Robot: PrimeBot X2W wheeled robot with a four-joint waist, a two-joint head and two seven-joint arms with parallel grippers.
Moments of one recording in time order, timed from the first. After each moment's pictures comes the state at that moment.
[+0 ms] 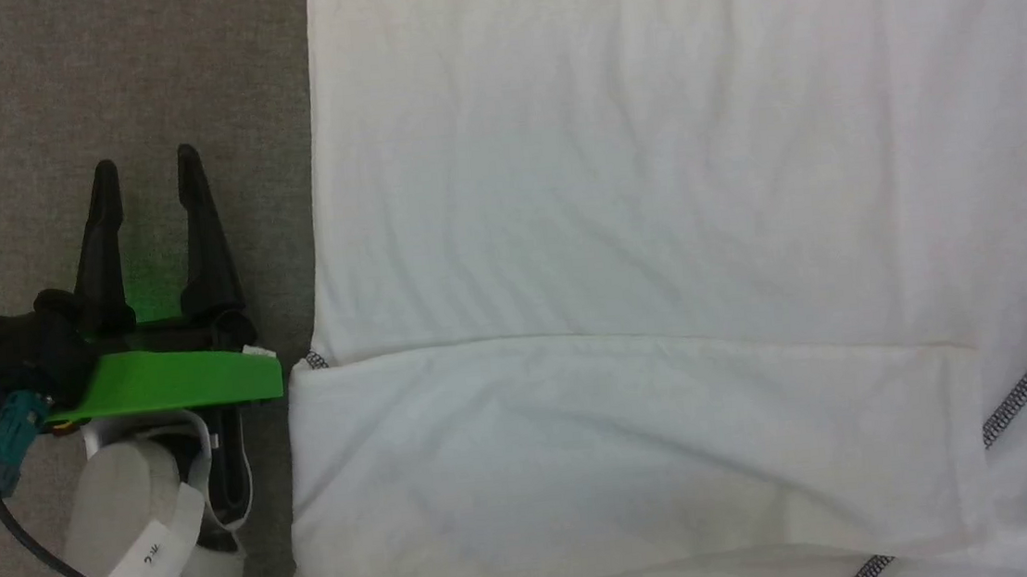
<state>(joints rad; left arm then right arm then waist) -0.34 0.16 -0.02 0.02 -0.35 -0.02 -0.26 -0.99 -0.28 -0.41 0.40 0.05 0.13 0.71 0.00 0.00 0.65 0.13</state>
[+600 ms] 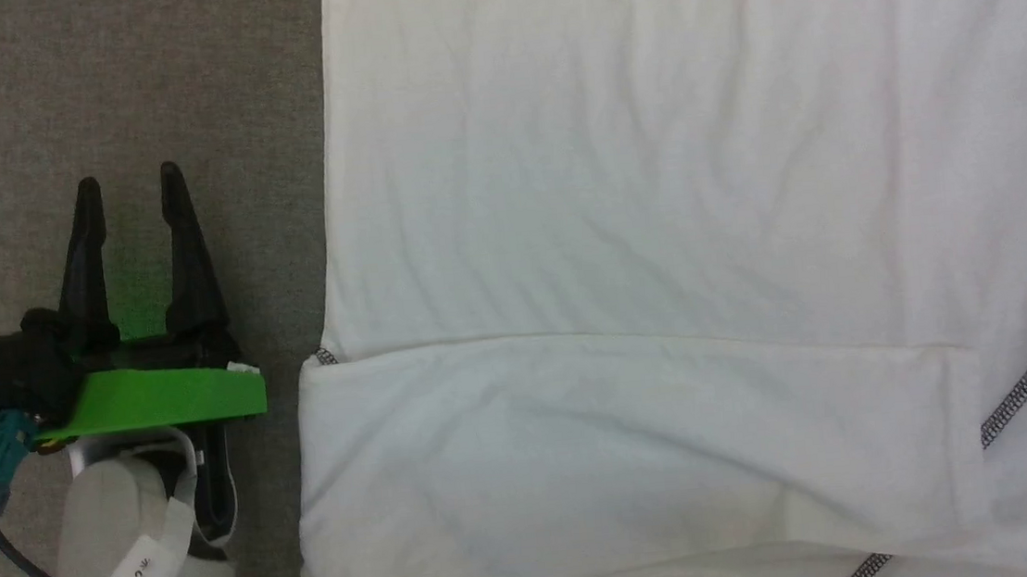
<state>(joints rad) -0.32 0.10 0.10 0.03 -0.25 -0.11 -0.26 -0.87 -0.30 -0.48 0.26 0.02 0.13 0.71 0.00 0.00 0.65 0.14</state>
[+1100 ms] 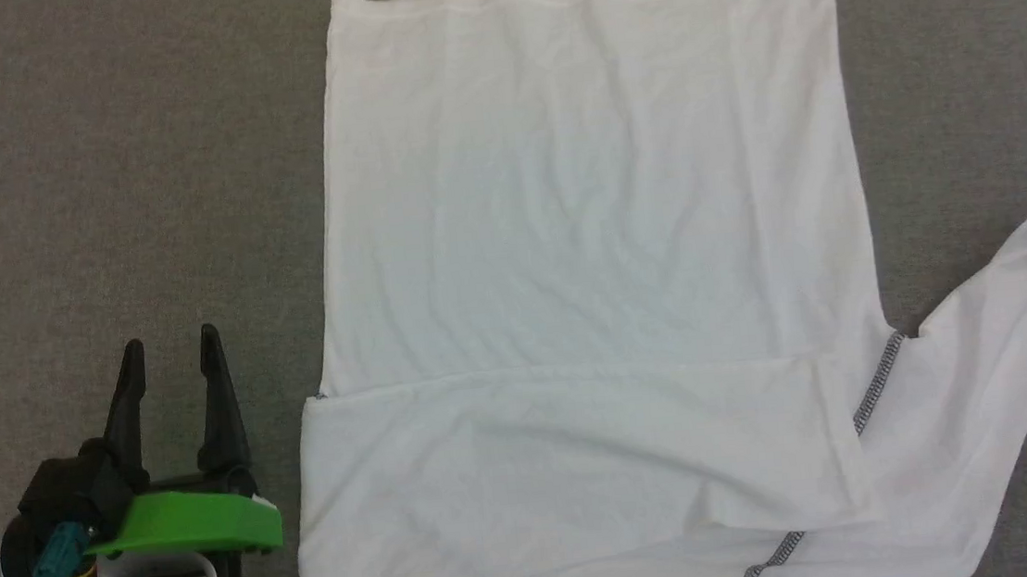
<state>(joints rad) -0.11 0.09 0.12 0.07 -0.20 -0.12 -0.26 -0.41 -0.37 -0.59 0.07 0.16 0.13 0.56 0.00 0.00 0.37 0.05</state>
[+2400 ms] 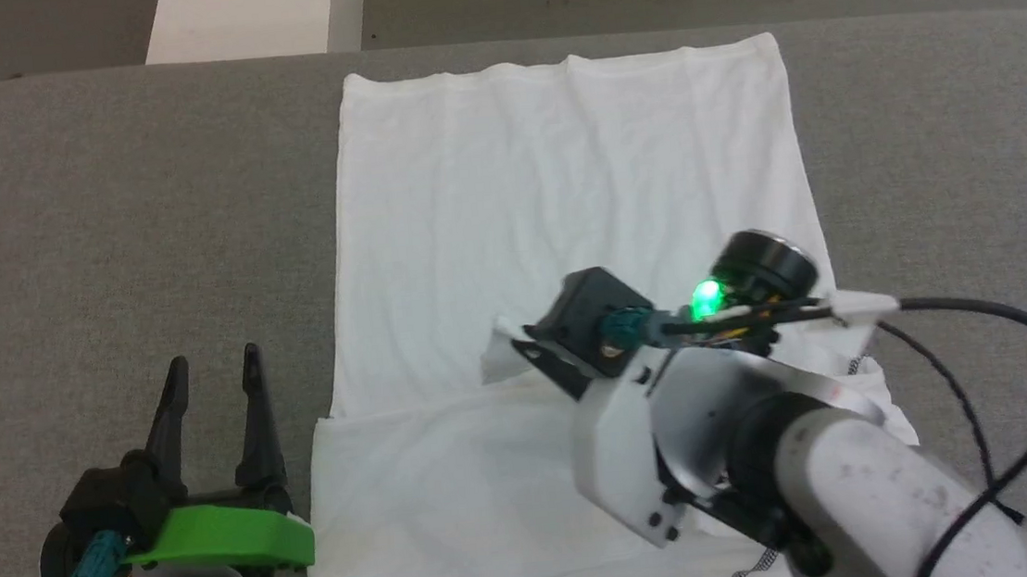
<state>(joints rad) -0.06 0.09 0.06 0.05 -0.22 -0.11 -0.24 -0.48 -0.19 0.64 -0.25 0.26 0.13 0.81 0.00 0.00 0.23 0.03</state>
